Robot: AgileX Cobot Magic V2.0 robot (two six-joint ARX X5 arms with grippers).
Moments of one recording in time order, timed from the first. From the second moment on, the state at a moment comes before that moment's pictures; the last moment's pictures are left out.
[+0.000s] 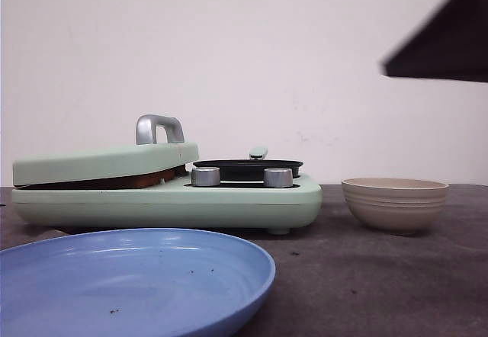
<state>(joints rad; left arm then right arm) 0.03 0.01 0.03 -0.18 0.10 0.01 0.67 0.47 0.20 0.09 -0.01 0.16</state>
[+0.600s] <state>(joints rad) 0.03 0.01 0.03 -0.18 0.10 0.01 0.08 0.00 0.03 -0.17 -0.12 -0.03</state>
